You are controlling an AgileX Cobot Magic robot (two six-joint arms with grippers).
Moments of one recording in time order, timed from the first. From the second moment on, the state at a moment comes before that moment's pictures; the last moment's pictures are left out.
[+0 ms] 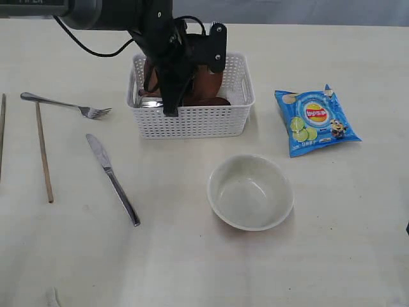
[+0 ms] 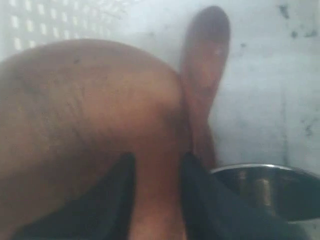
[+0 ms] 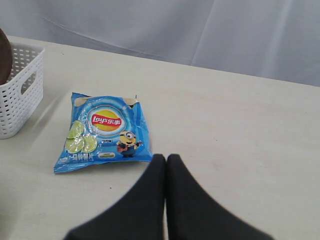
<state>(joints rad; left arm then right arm) -0.60 2.14 -1.58 -0.02 0.62 1.11 0.04 0.00 0.00 -0.11 0.34 -0.03</state>
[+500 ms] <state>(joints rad) -0.61 2.13 -1.57 0.15 0.56 0.80 0.04 0.00 0.00 -0.11 0.34 -0.03</state>
